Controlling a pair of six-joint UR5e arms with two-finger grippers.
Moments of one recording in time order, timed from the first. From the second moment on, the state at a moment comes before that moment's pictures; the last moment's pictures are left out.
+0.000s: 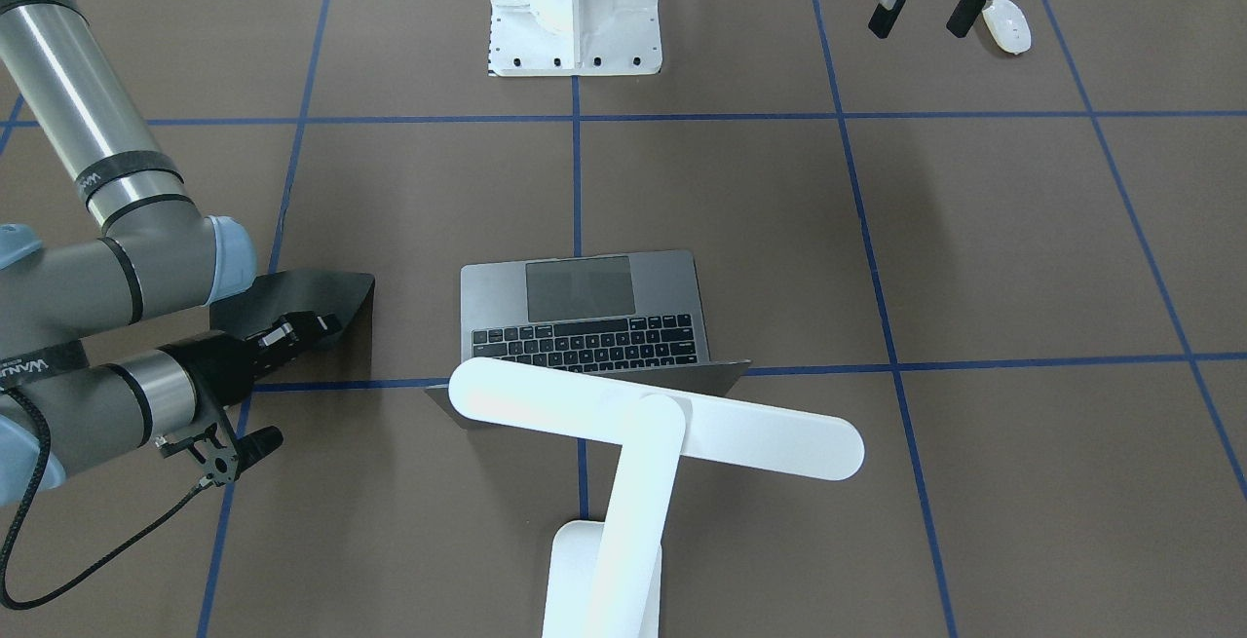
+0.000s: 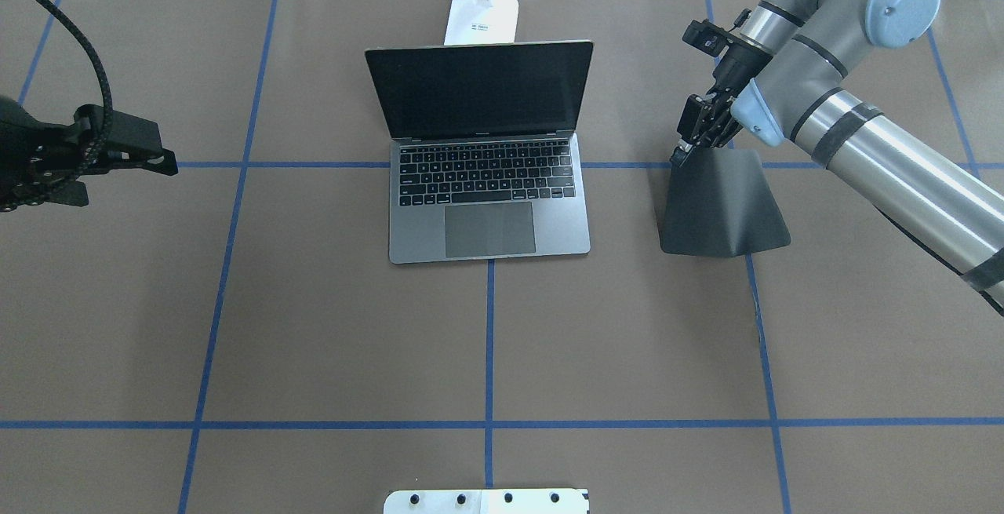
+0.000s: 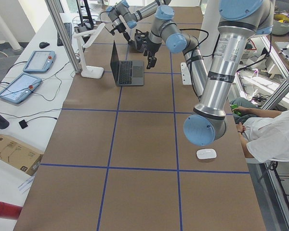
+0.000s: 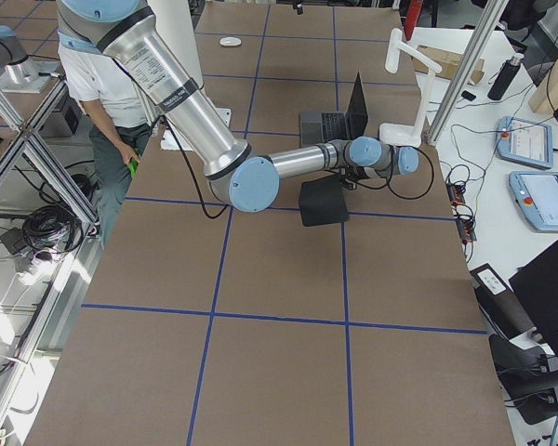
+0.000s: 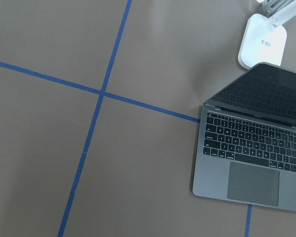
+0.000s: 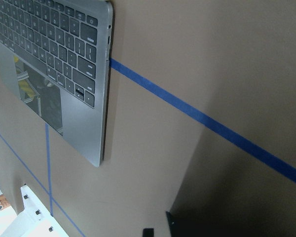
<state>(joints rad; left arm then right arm) -0.88 -1.82 -2.47 -1.35 -2.01 -1.29 1.01 -0.83 1.03 -1.97 2.95 -0.33</state>
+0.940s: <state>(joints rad) -0.88 -1.82 -2.48 -1.32 -2.01 -1.29 1.03 -0.74 0.91 -1.97 3.09 -0.30</state>
